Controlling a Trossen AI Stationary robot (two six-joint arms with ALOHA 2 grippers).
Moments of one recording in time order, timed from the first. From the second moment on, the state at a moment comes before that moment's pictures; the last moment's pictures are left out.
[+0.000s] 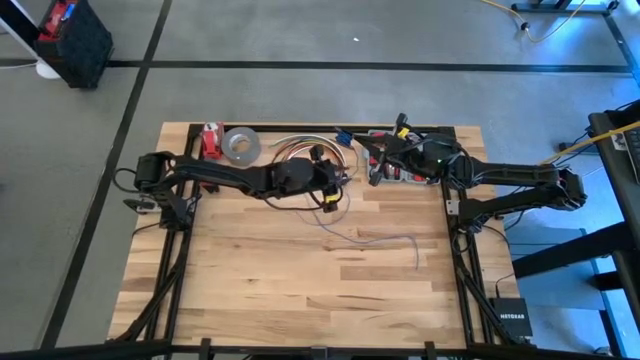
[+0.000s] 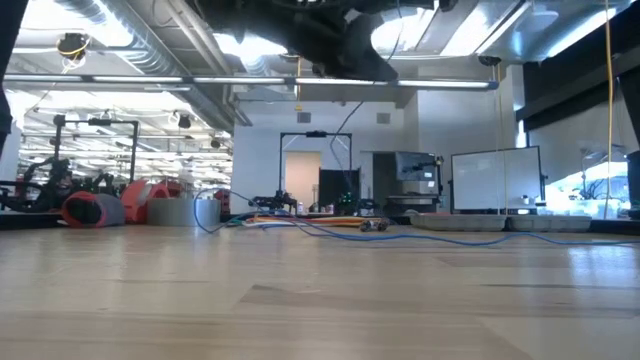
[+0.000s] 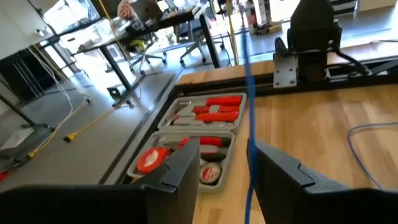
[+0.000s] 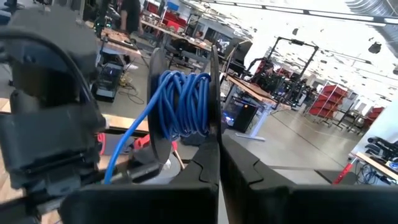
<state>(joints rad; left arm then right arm) 0.07 1.72 1.19 0.30 -0.31 0.25 -0.16 1.07 0.87 0.26 0.25 -0.40</state>
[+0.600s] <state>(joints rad) 0.09 1.72 1.19 0.18 -0.33 0.26 -0.16 1.07 0.87 0.26 0.12 -0.35</state>
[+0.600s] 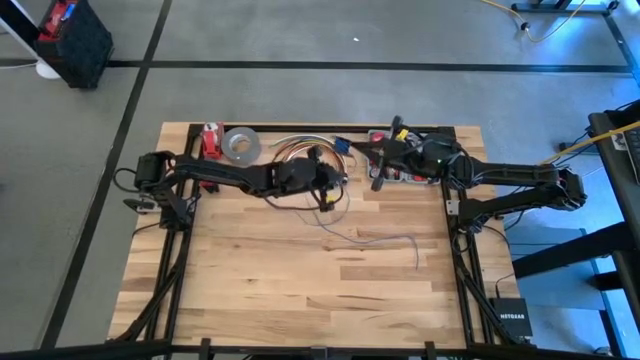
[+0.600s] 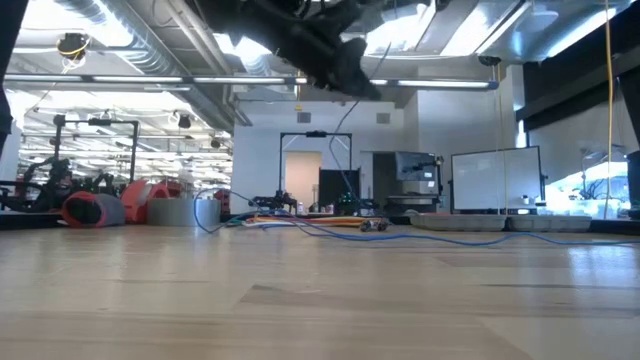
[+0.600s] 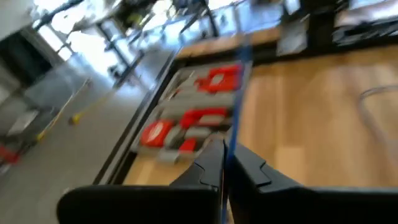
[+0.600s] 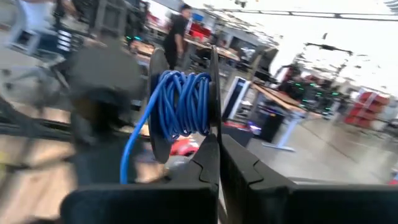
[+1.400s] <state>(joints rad) 0.11 1.54 1.19 -0.49 -0.52 0.02 -0.16 1.01 0.87 0.09 0.03 -0.35</state>
